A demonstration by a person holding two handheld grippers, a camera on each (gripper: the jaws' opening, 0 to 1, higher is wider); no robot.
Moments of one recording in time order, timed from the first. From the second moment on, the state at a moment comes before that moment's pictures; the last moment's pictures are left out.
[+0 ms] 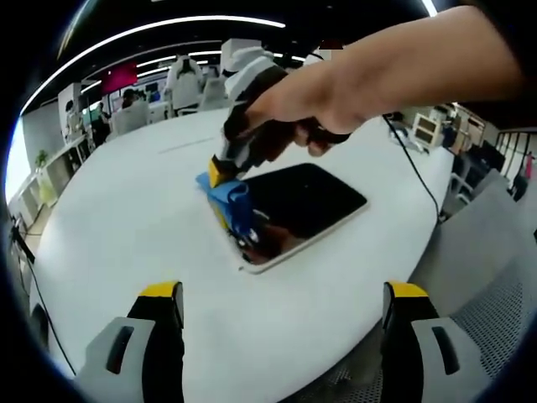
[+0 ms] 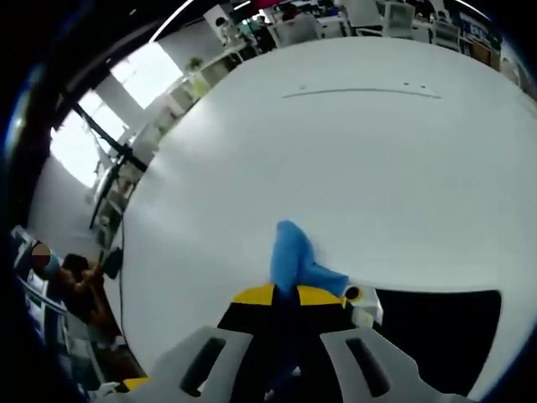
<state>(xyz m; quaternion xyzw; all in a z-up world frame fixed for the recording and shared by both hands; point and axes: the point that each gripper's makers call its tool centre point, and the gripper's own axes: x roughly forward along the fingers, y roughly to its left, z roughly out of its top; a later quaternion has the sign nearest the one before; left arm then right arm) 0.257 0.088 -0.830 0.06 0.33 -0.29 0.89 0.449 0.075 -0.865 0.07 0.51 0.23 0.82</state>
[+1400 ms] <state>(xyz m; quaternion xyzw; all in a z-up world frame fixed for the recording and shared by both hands) 0.260 0.092 -0.829 0.07 0.33 -0.28 0.90 0.409 0.071 -0.865 0.08 0.51 0.25 0.82</state>
